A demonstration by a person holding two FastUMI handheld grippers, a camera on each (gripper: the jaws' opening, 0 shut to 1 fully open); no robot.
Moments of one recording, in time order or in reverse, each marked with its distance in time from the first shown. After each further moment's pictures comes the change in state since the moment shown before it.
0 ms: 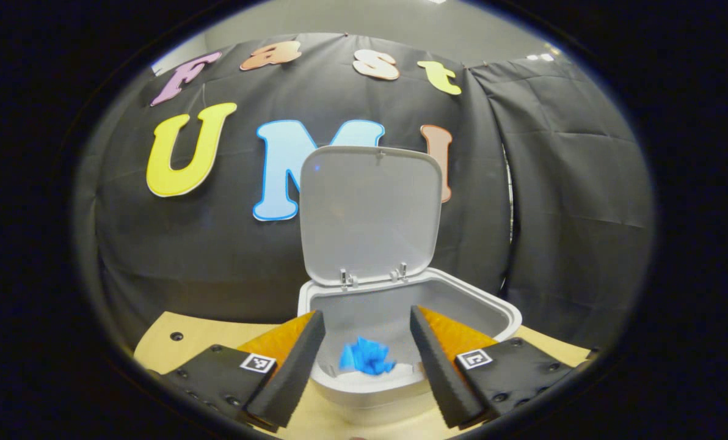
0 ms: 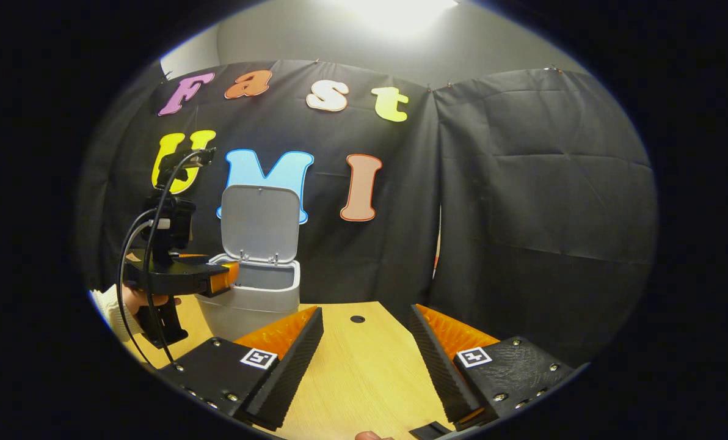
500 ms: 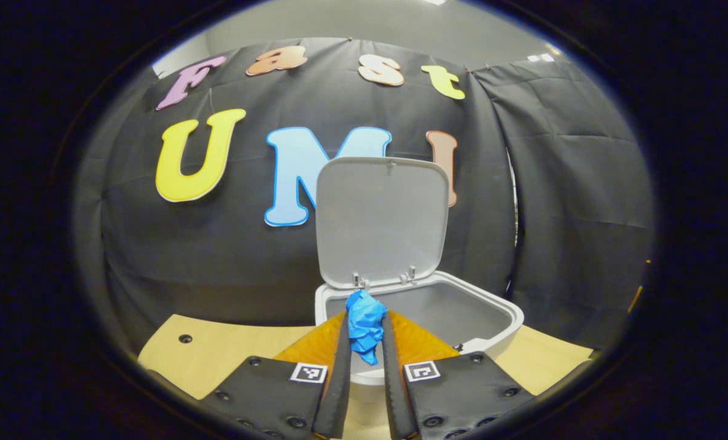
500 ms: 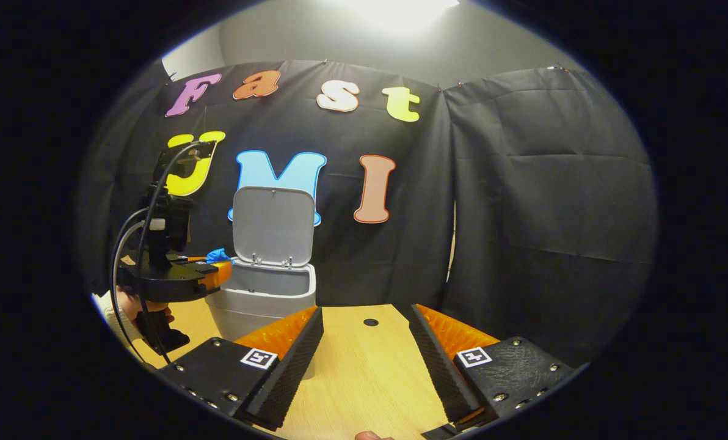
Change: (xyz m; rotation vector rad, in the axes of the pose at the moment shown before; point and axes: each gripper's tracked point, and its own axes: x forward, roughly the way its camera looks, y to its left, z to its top) left arm -0.008 0.008 0.003 0.016 -0.002 0.014; right arm 0.007 0.015 0.006 0.005 -0.005 0.029
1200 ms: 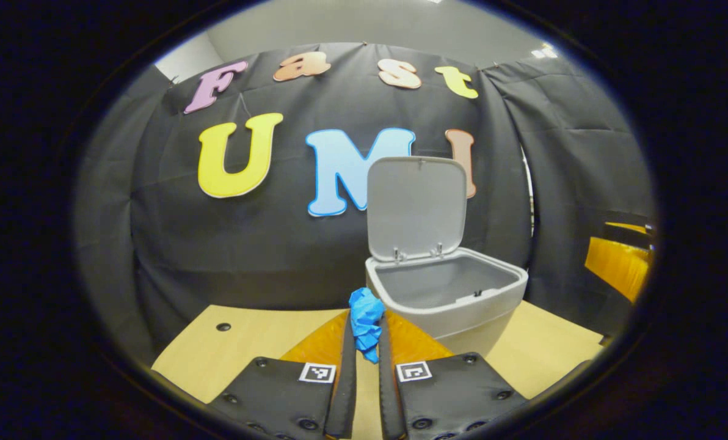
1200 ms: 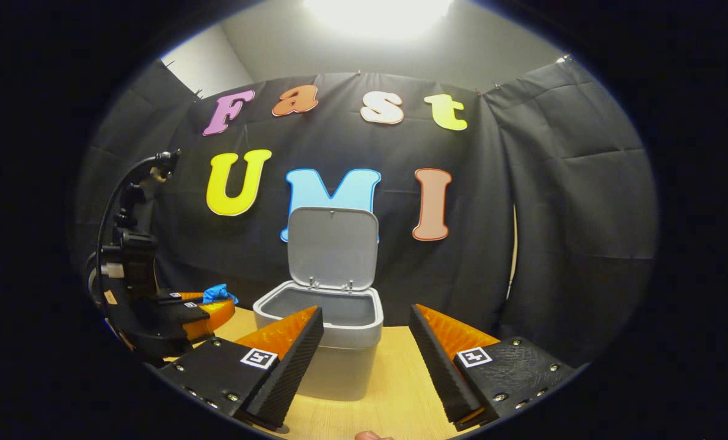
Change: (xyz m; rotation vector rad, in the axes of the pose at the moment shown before) left arm -0.087 0.041 -0.006 0.004 -0.022 0.113; right arm 0.035 0.069 0.024 0.036 -0.088 0.242
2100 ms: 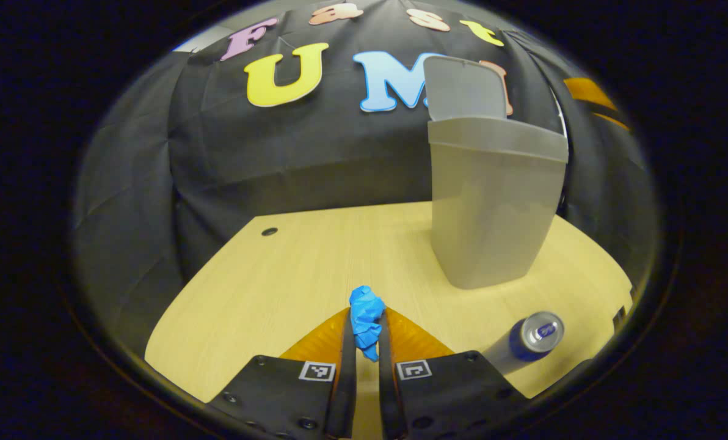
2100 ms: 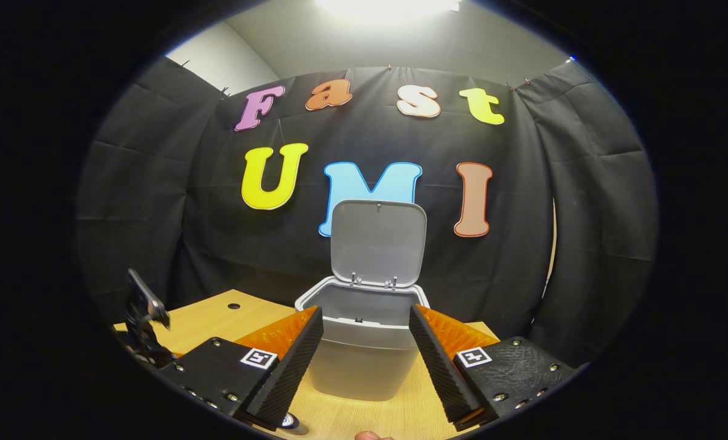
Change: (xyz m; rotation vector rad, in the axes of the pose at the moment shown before) left arm -0.109 0.093 -0.189 -0.011 0.348 0.203; right arm 0.013 0.061 -0.004 -0.019 0.019 0.195
